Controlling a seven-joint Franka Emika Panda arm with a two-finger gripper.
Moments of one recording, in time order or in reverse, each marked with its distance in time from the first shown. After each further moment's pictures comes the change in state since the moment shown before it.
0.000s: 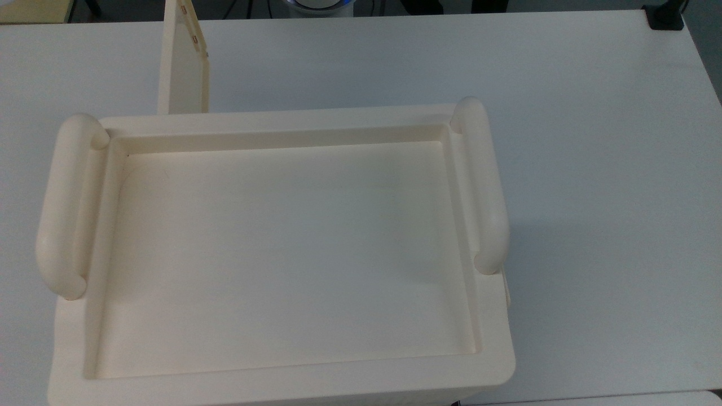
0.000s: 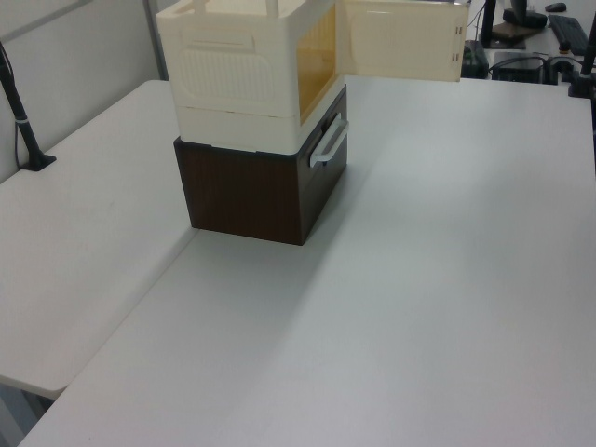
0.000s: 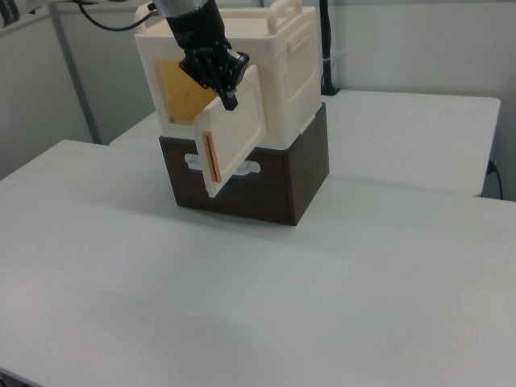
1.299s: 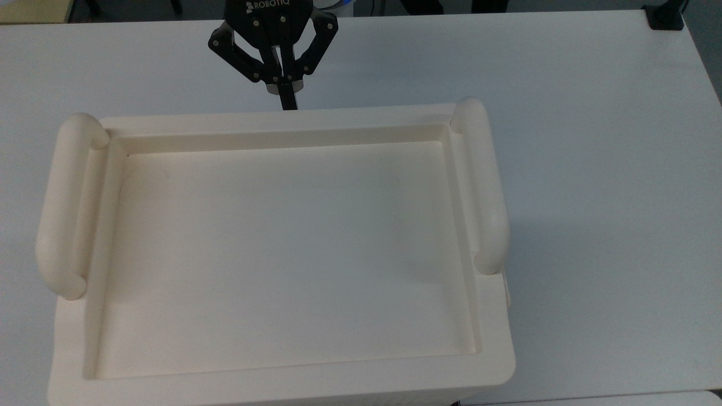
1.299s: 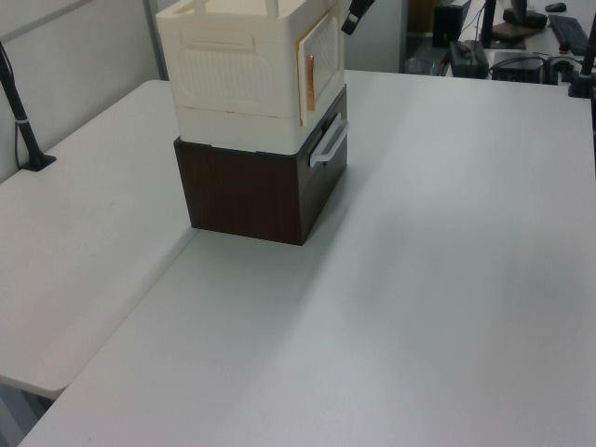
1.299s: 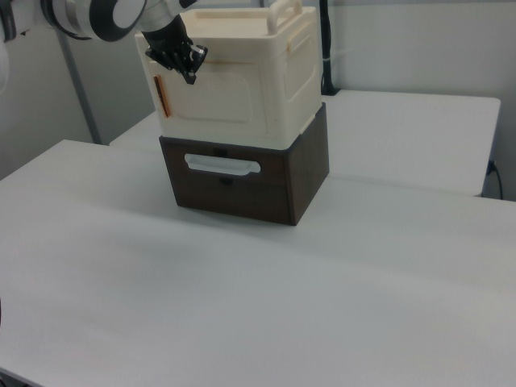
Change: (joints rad) arm 0.218 0.137 0.022 -0.013 0.201 0.408 0.027
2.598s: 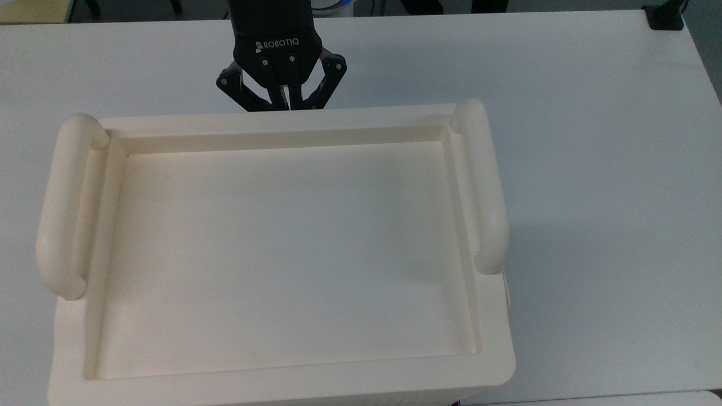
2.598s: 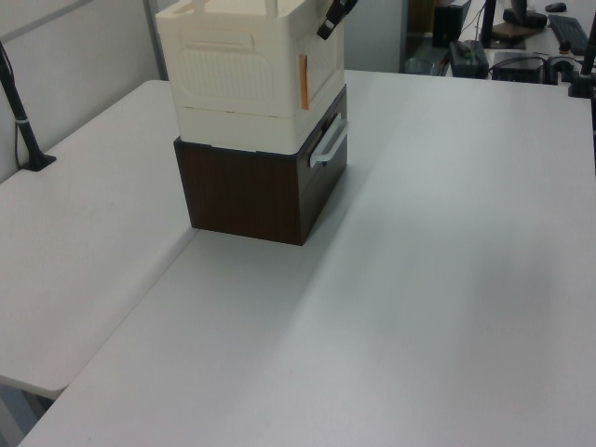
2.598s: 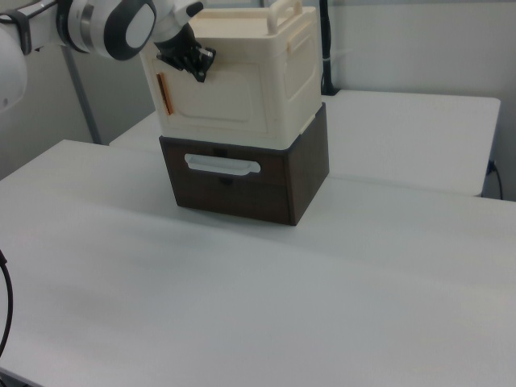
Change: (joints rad) arm 0.019 0.057 0.000 -0.015 0.001 0.181 0.001
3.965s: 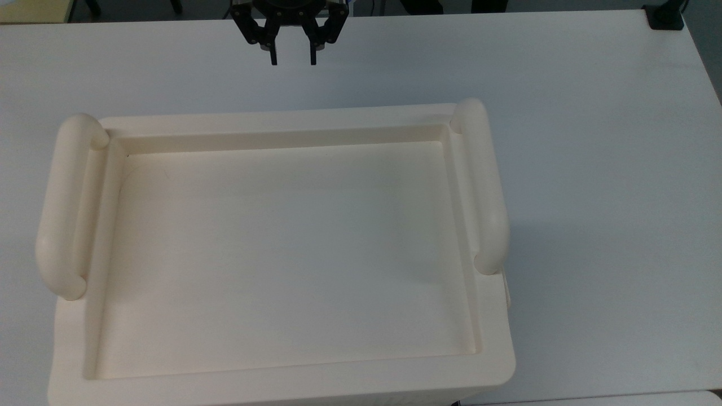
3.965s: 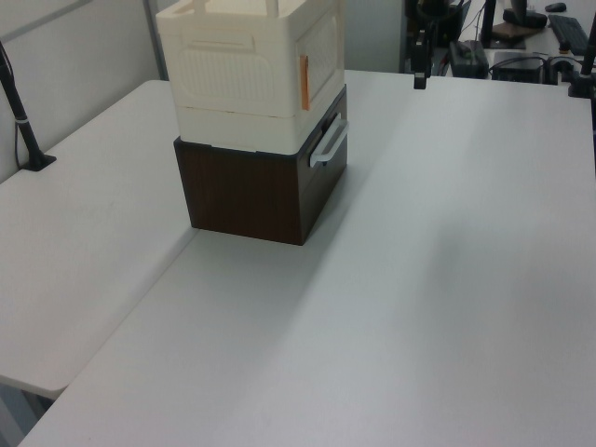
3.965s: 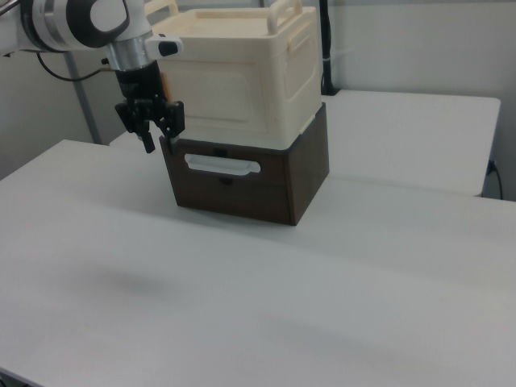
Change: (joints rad) arm 0.038 -0.143 -0.001 -0.126 -0.216 -0.637 0.129
